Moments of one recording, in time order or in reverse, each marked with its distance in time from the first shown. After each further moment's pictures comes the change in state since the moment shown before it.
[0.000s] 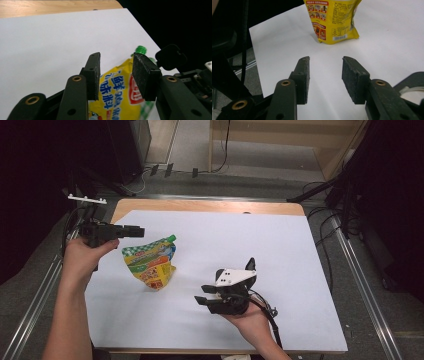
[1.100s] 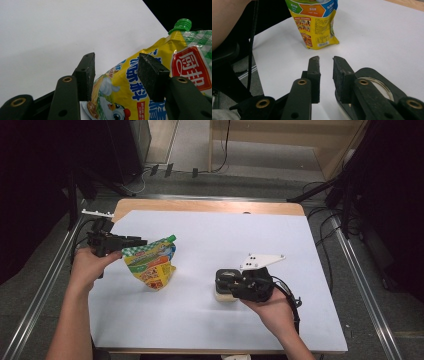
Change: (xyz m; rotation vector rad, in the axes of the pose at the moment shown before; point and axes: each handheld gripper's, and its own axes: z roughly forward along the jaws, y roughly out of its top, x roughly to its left) left arm 0.030 -0.028 0.026 0.052 0.021 0.011; right arm -0.026 0.020 -0.055 -0.022 -0.023 0.048
